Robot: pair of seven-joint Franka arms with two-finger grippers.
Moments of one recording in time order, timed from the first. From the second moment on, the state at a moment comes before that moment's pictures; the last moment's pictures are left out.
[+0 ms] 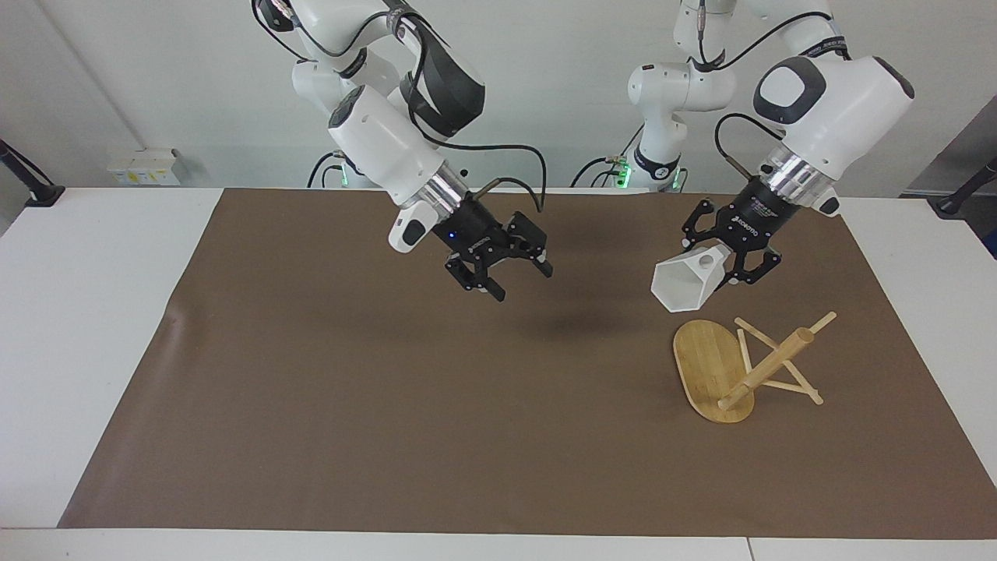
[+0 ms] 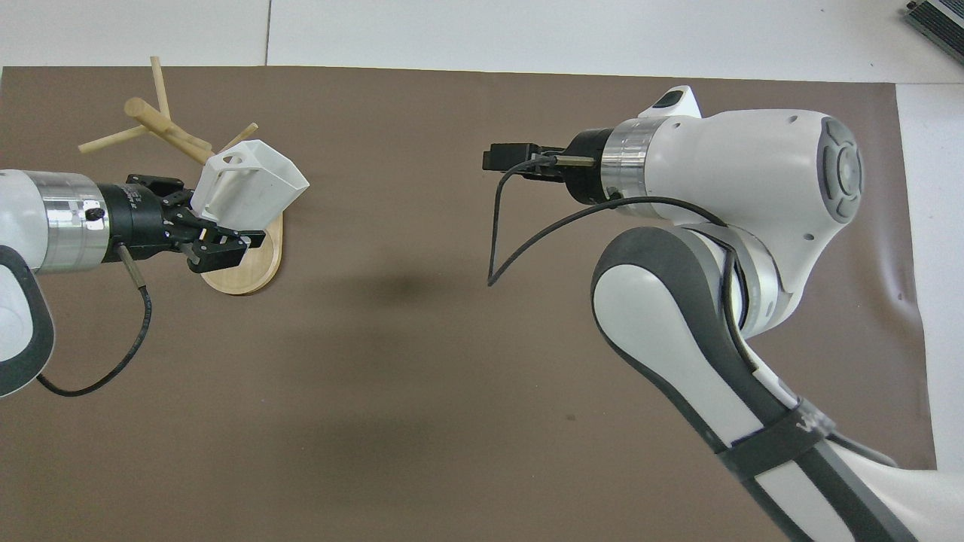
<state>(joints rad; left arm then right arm) -0.11 -0.07 -0.02 -2.01 -0.54 2.18 -2.30 -0.05 0.26 0.44 -1.68 0.42 2.37 0.10</state>
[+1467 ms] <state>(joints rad) -0.11 0.05 -0.02 -2.05 -0.52 2.46 -2.53 -0.06 0.10 0.04 -1.62 0.06 1.69 -0.19</state>
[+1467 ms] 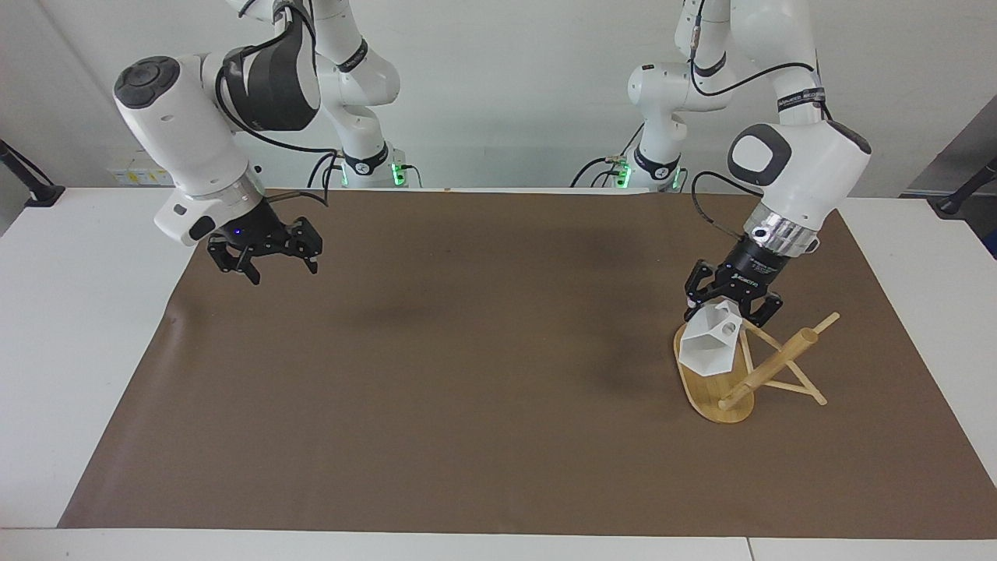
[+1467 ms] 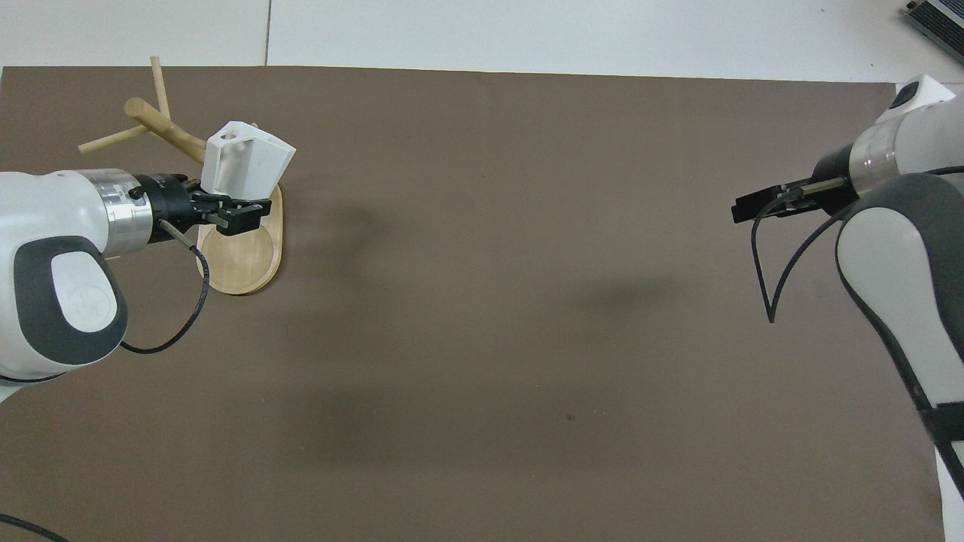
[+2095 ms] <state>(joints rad) -0.11 0.05 -0.02 -2.04 -0.52 2.45 -2.54 -0.06 0.08 0.01 -1.54 0.05 1.55 -0.15</state>
